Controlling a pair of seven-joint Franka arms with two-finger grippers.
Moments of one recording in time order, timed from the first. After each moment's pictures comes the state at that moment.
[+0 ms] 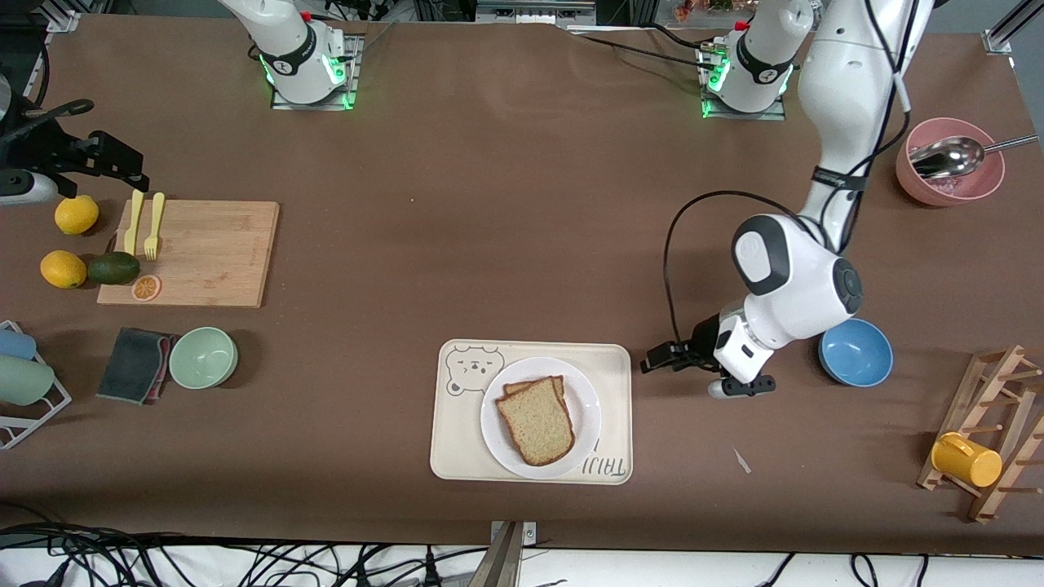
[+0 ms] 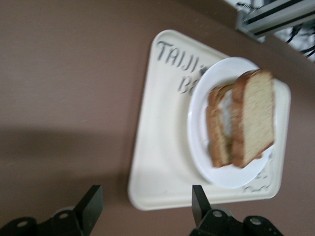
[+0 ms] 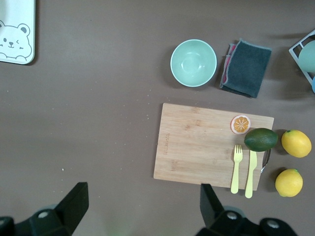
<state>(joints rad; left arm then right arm) -0.23 0.59 -0.01 -1.68 -0.64 2.39 0.05 0.02 -0.04 -0.03 -1.67 0.00 1.59 -0.12</state>
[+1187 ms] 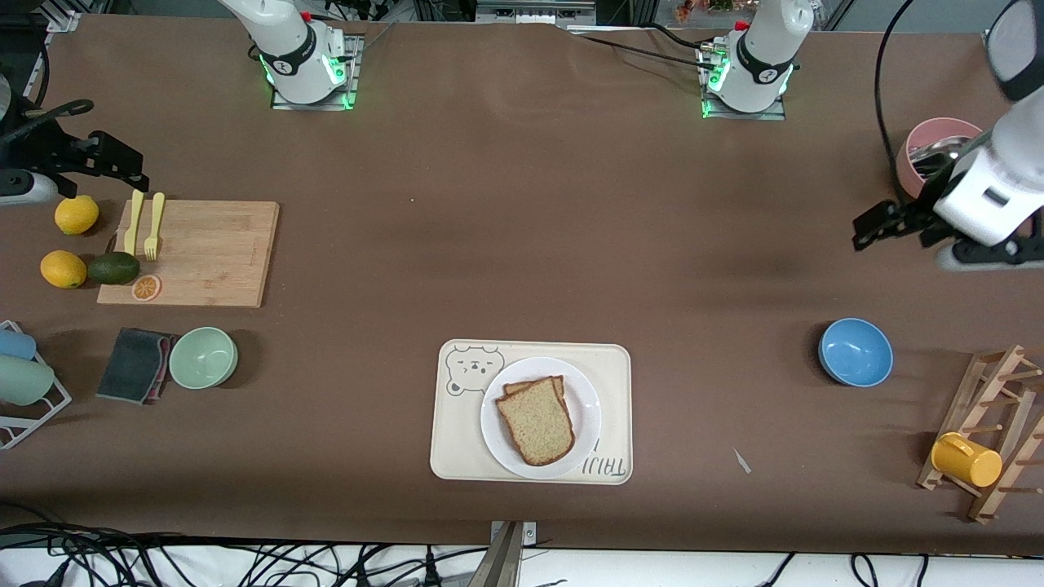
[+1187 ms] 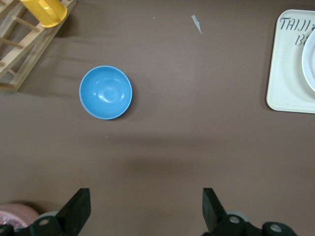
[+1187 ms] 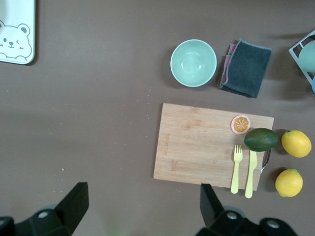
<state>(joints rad) -0.10 0.00 0.08 -1.69 0.01 1.68 -0.10 0.02 -0.04 -0.03 -1.67 0.00 1.59 -0.12</state>
